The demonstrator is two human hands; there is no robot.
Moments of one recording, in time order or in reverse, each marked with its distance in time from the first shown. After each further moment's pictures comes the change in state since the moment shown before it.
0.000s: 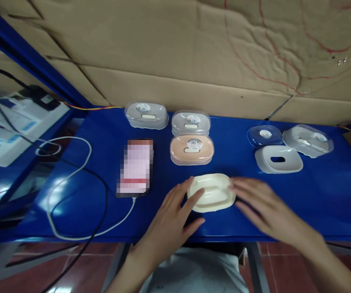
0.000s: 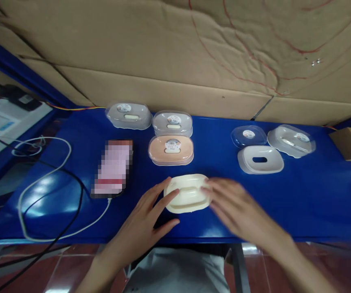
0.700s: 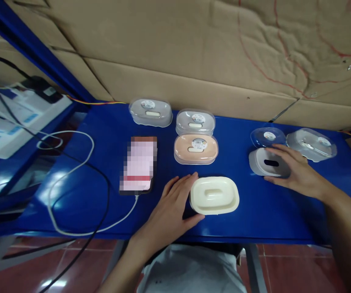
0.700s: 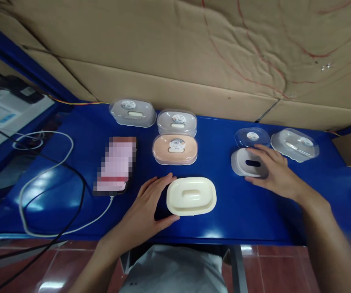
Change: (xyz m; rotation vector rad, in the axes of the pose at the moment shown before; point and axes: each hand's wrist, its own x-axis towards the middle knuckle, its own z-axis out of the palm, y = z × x) left_hand 0.010 -0.015 -0.002 -0.105 -0.023 -0.086; right_hand -0.023 0.145 -0.027 -0.101 -0.050 0.292
